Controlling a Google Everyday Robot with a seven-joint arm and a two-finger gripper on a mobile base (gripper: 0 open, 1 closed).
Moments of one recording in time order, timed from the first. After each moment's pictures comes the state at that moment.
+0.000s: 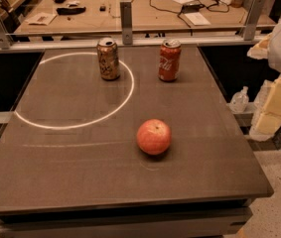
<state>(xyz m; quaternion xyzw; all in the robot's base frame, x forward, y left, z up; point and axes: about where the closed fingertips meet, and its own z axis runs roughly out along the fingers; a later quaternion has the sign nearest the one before) 0.438 -0.217 0.977 -0.60 0.78 -0.03 0.16</state>
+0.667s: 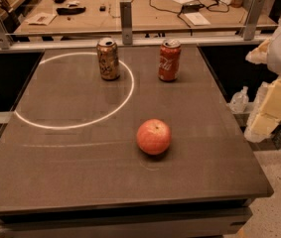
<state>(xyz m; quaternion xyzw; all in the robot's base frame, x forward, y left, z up) 0.438 -0.214 0.970 -0.59 0.79 0.00 0.17</state>
